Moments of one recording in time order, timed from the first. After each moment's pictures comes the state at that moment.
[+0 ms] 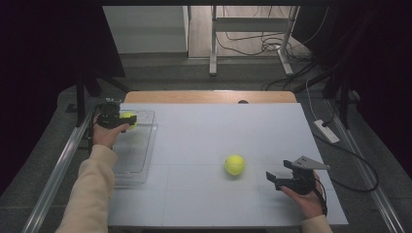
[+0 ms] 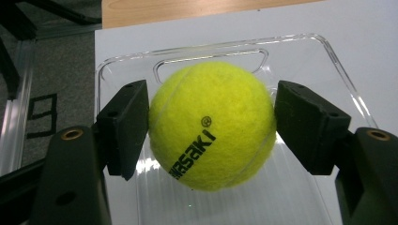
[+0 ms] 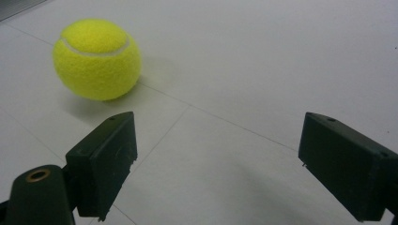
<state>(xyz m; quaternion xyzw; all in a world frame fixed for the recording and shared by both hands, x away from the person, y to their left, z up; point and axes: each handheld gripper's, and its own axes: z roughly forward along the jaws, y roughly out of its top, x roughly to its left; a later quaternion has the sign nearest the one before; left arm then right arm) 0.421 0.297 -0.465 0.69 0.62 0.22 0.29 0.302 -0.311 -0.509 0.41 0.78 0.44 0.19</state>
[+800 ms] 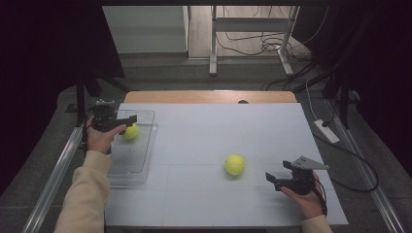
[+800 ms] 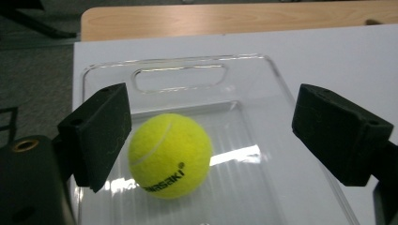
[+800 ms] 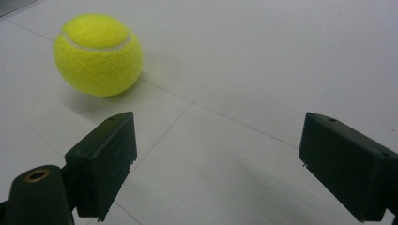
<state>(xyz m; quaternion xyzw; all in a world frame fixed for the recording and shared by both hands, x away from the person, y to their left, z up) 0.393 0.300 -0.448 0.68 0.60 0.19 0.38 0.302 -0.311 -0.510 0.41 0.78 0.44 0.18</state>
